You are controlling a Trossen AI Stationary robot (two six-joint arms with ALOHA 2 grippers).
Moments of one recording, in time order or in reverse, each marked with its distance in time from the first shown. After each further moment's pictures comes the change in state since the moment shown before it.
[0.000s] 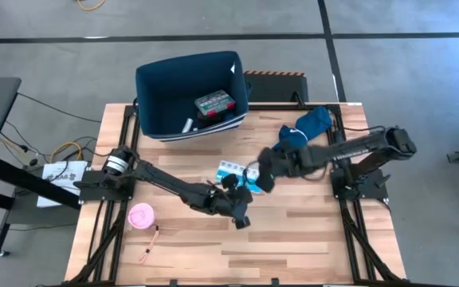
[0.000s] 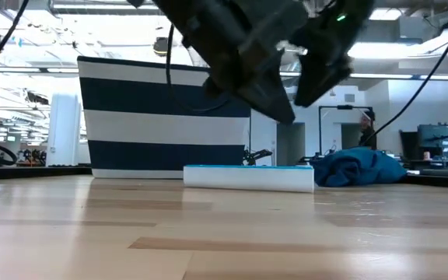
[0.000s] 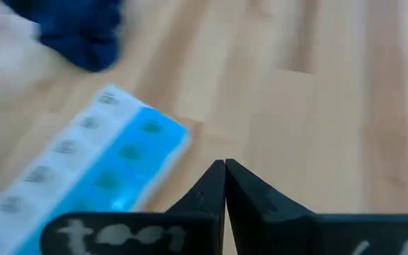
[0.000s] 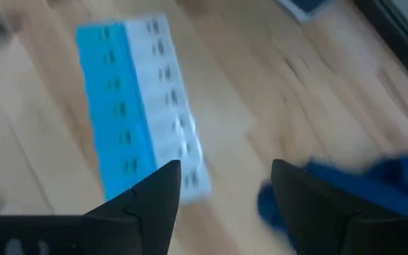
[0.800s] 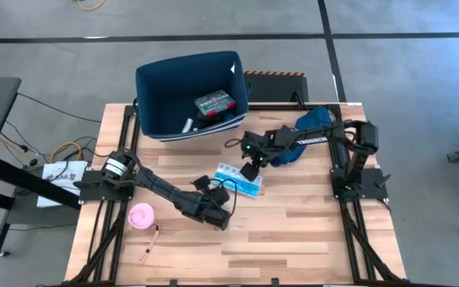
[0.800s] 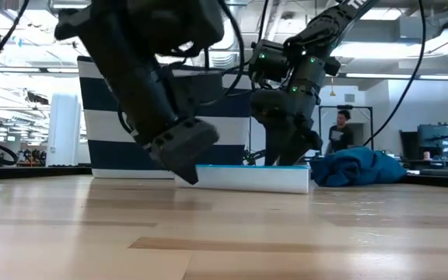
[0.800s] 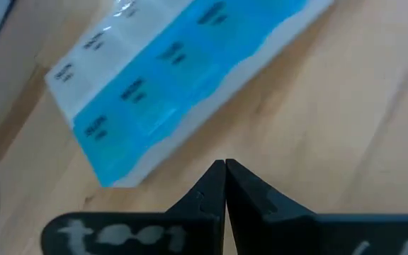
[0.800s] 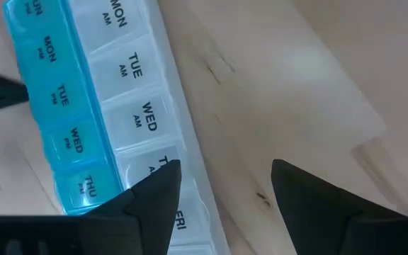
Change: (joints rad) left arm -0.046 0.002 -0.194 -0.285 -0.215 -0.330; right arm -0.320 0.325 0.002 0.260 -0.607 -0.069
